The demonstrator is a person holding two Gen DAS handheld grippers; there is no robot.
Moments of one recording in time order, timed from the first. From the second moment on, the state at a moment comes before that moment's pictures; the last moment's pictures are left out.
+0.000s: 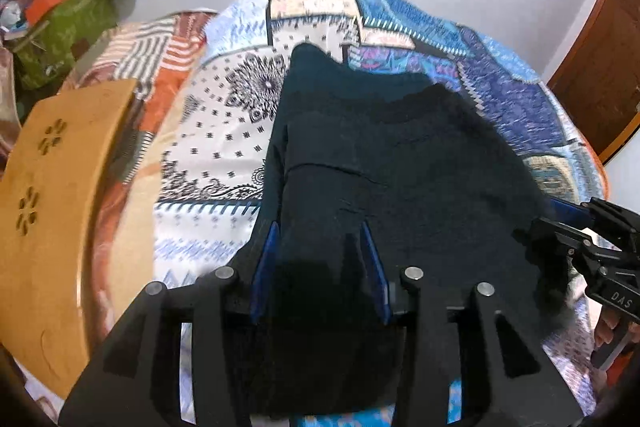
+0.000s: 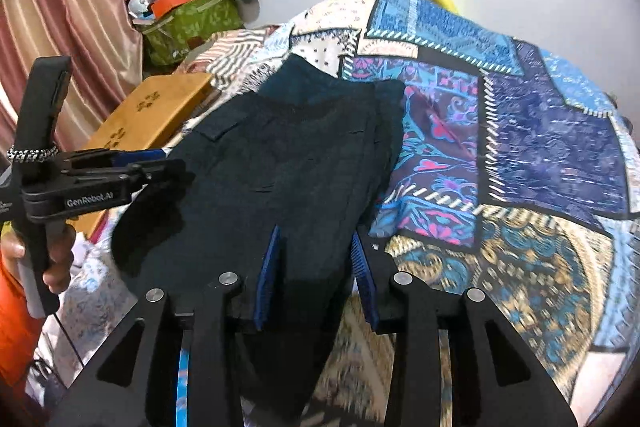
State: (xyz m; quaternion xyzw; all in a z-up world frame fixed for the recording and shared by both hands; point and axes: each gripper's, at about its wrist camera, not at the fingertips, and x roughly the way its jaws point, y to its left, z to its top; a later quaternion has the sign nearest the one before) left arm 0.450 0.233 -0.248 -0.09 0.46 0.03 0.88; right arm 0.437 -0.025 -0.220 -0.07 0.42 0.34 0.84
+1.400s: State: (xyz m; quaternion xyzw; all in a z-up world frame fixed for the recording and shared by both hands) left arm 0.052 0.055 0.004 0.01 0.08 0.06 0.99; right arm 0.102 -0.152 -0.011 0.01 0.08 0.35 0.93
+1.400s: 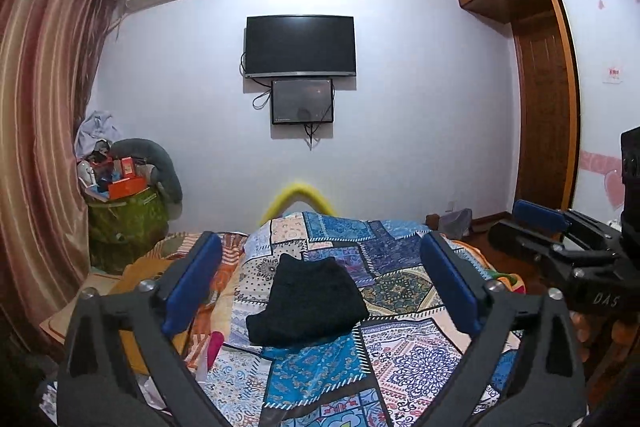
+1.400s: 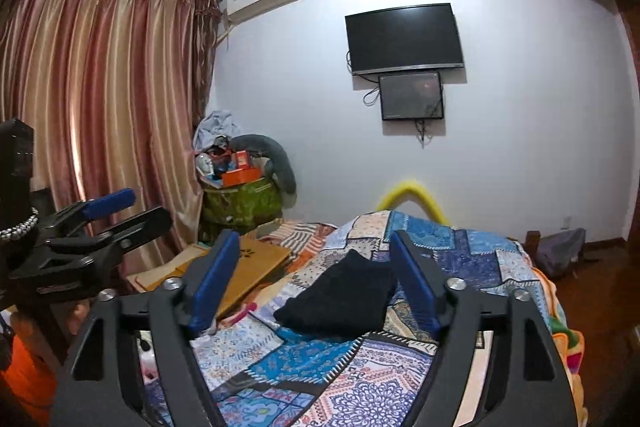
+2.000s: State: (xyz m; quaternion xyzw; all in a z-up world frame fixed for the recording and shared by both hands) left arm 0.054 0.059 -0.009 -0.02 0.09 0.06 0.99; right arm 0.093 -0.157 -0.017 0.01 0.08 0.34 0.94
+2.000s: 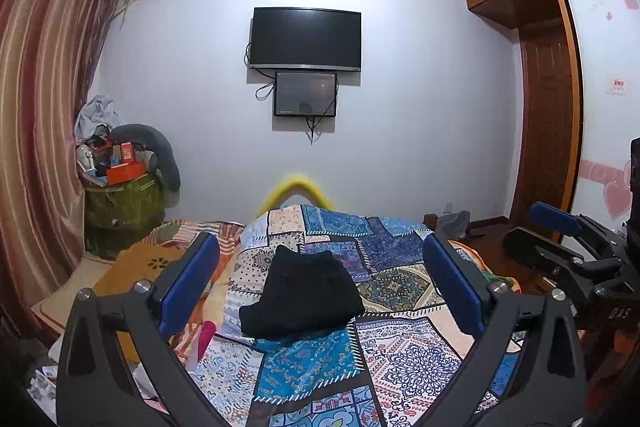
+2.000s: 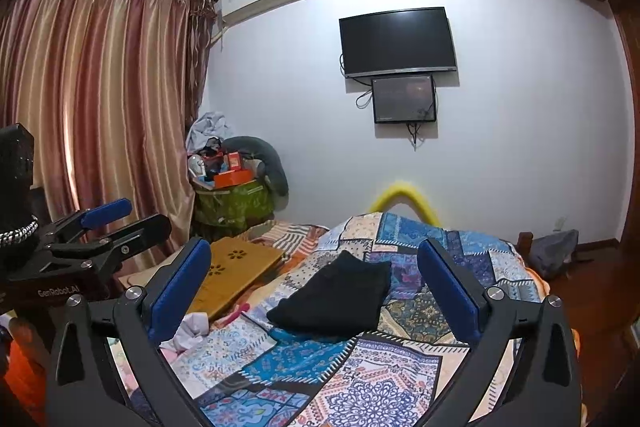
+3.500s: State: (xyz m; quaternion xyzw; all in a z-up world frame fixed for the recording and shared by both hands) left arm 0.059 0.061 -0.015 -0.01 0.11 0.05 0.99; right arm 0.094 -0.161 -0.014 0.01 0.08 0.34 0.94
